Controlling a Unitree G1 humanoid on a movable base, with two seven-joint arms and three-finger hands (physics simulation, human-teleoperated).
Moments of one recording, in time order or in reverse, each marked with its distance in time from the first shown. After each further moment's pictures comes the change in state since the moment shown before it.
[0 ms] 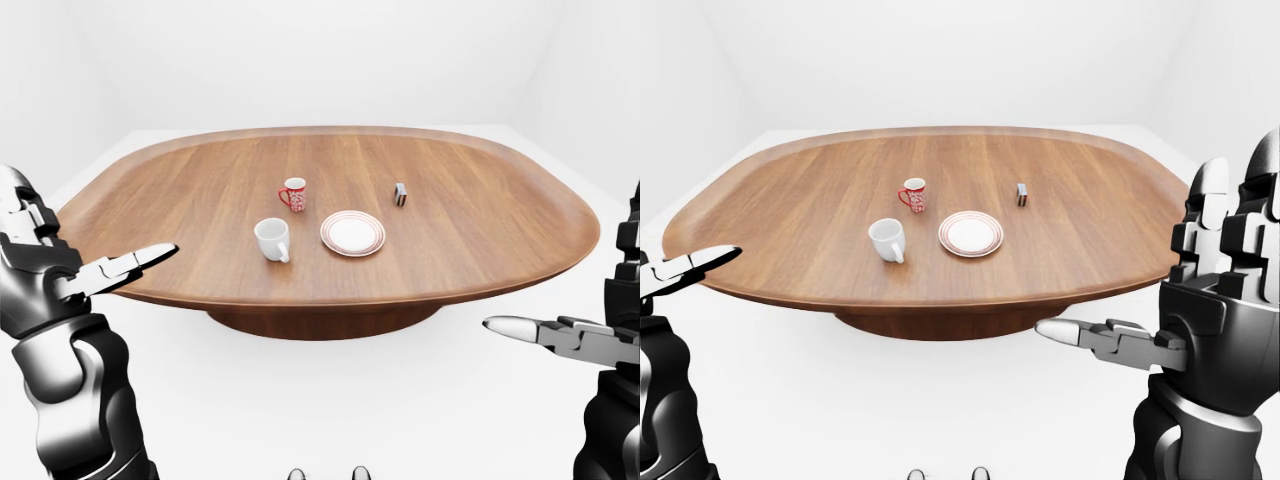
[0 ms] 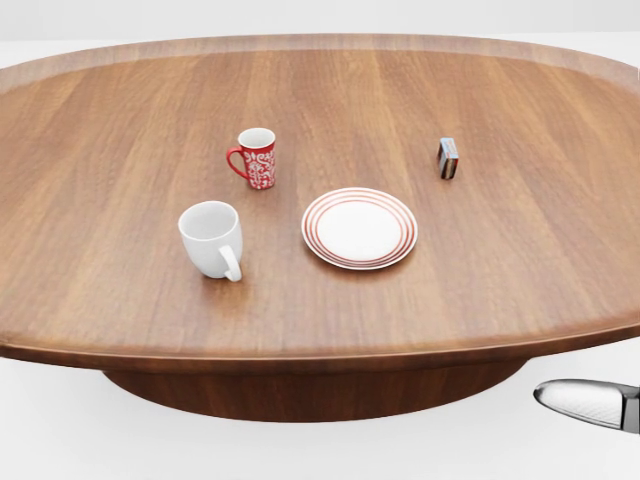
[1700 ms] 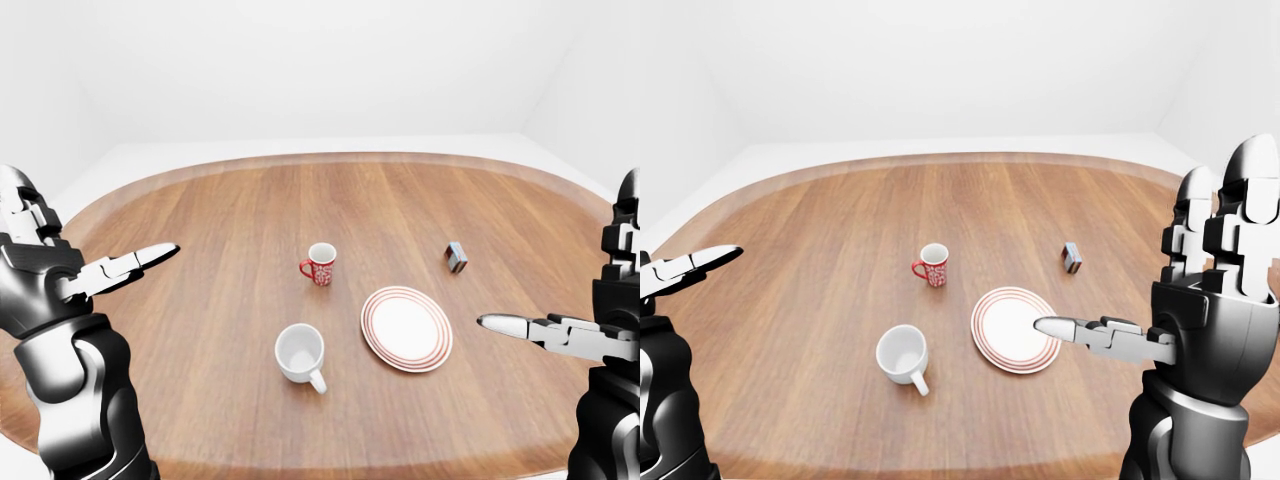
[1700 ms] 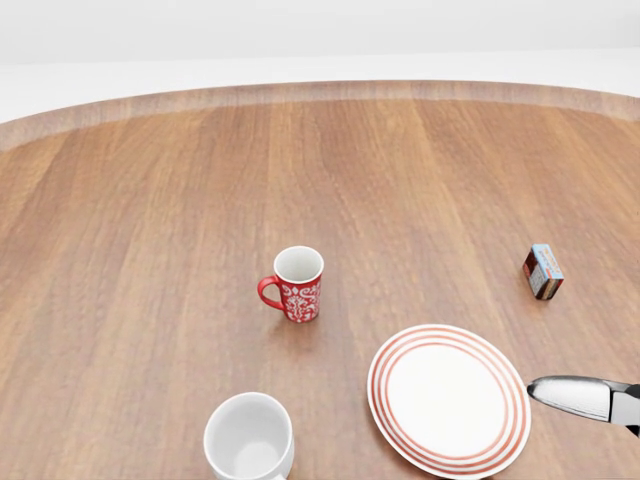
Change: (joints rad) left arm 0.001 -0.004 -0.004 -0.003 -0.003 0.000 0.004; right arm 0.003 0.003 0.010 0.037 -0.022 0.000 0.008
